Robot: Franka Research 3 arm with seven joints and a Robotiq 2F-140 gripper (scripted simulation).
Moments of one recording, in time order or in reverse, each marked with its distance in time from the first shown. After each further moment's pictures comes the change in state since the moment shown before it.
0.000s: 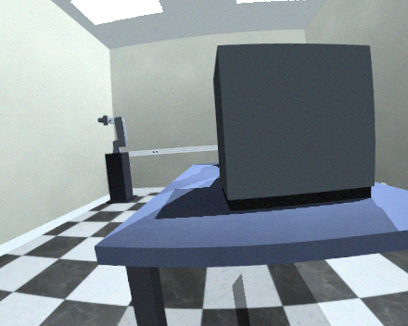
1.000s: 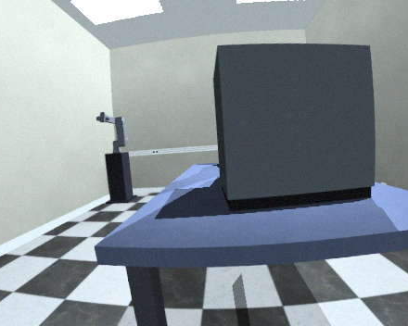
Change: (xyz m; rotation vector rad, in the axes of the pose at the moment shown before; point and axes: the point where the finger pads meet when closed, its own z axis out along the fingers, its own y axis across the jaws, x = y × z) arm 0.002 -0.003 -0.011 0.011 0.000 -0.008
